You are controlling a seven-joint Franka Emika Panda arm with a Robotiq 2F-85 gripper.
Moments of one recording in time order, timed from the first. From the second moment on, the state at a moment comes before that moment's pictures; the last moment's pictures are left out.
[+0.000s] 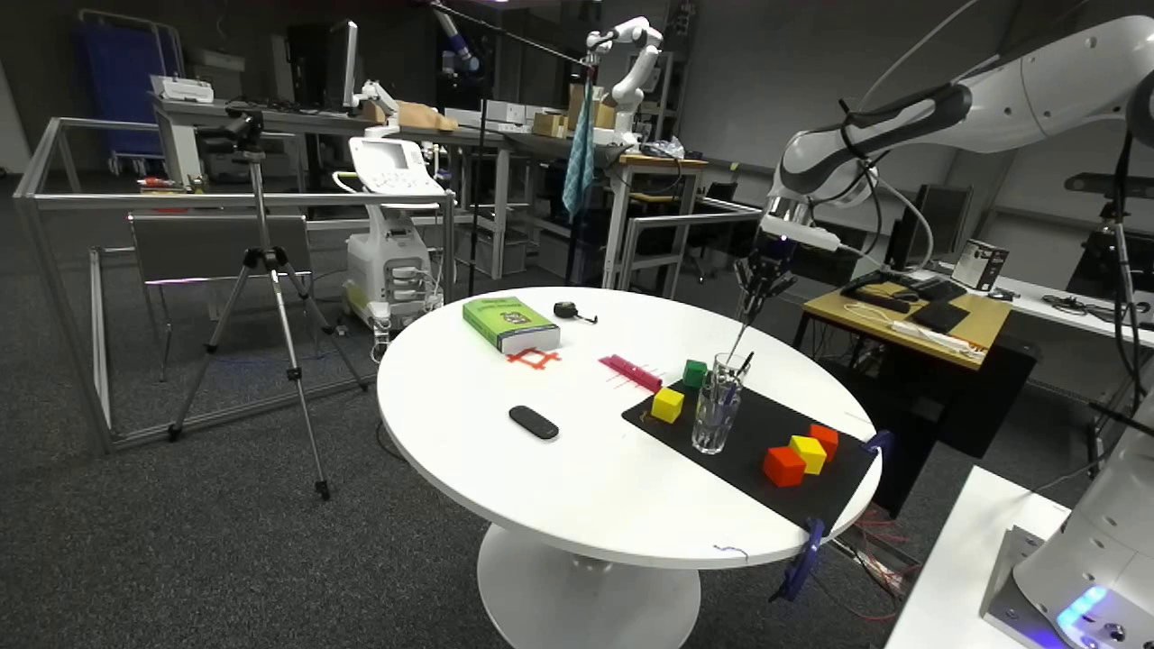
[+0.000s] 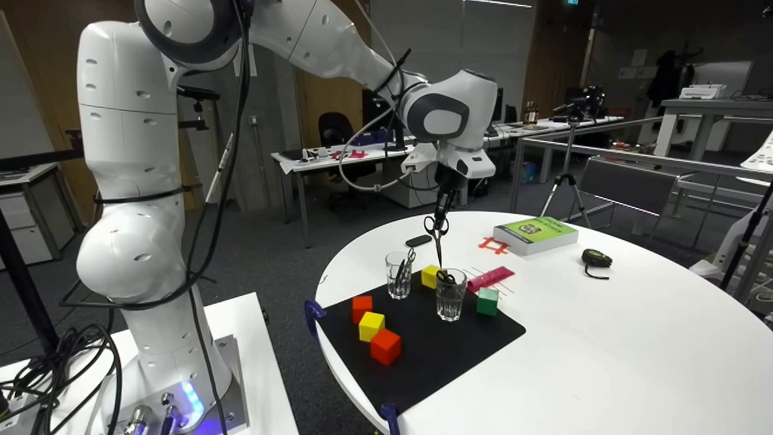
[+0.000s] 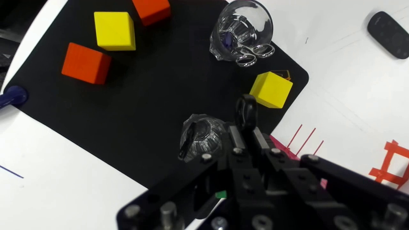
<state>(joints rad) -0.05 0.19 -0.09 -1.94 0.28 2.05 0.56</state>
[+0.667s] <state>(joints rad) -0.05 0.21 -0.10 -1.94 0.27 2.06 0.56</state>
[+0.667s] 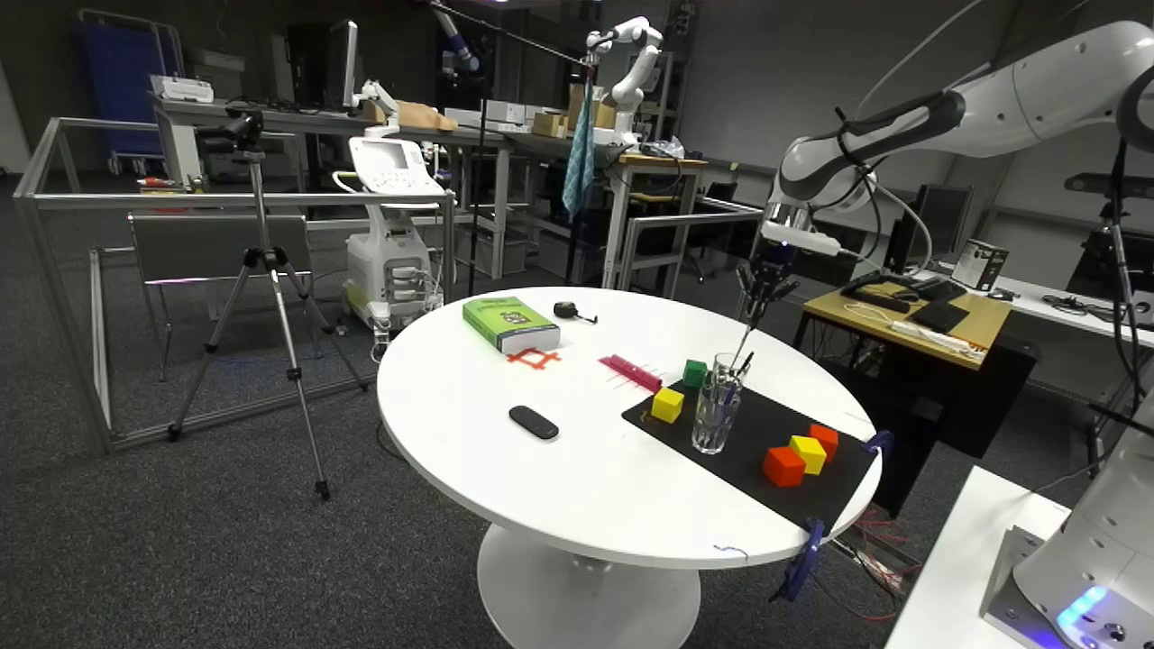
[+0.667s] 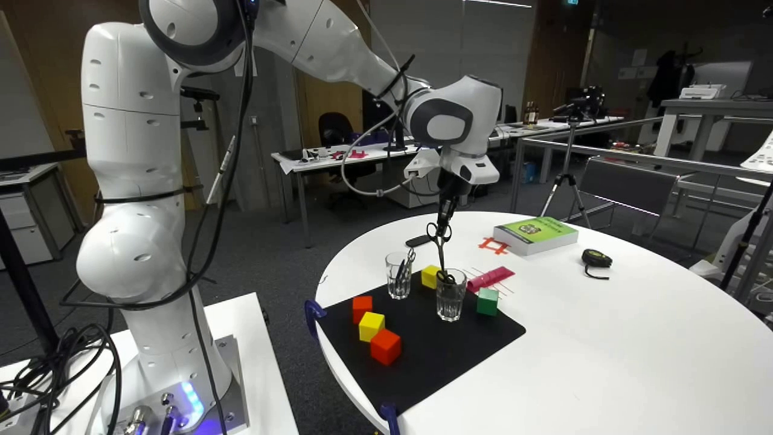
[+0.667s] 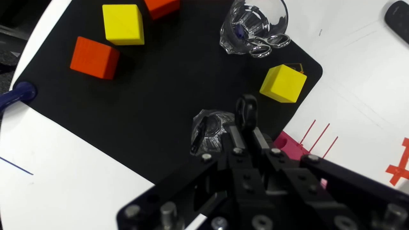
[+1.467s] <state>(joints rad) -0.06 0.31 -0.11 -1.91 0.30 2.15 0.56</state>
